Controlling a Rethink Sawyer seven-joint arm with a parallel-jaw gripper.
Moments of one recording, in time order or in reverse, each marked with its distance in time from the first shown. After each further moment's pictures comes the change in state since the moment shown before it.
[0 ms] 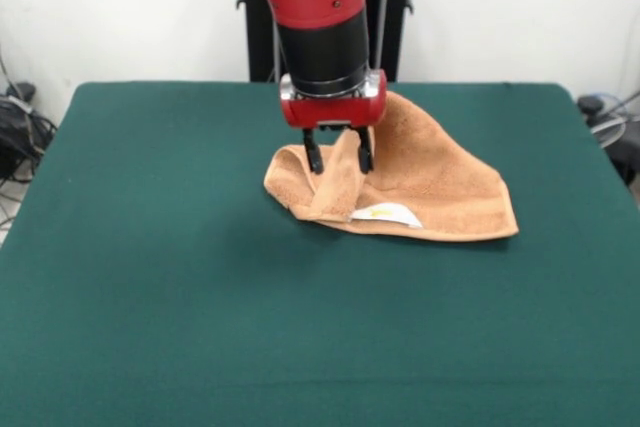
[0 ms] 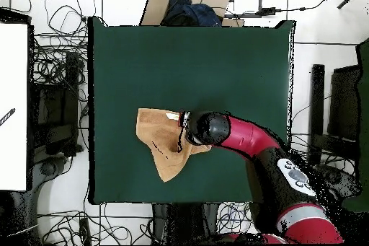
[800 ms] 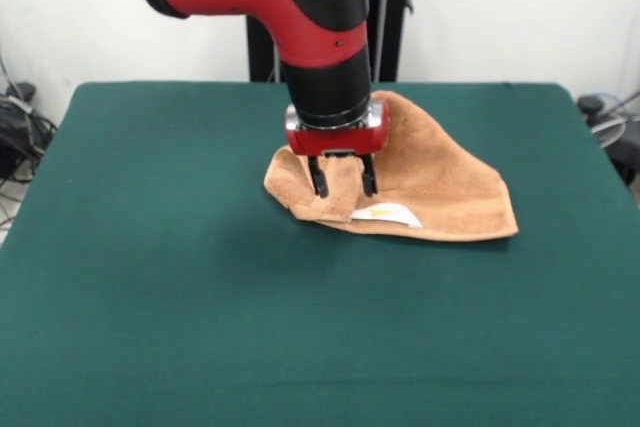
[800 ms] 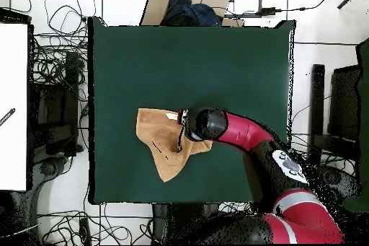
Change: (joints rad) arm 0.007 0.085 0.004 -0.059 -0.017 0.003 0.000
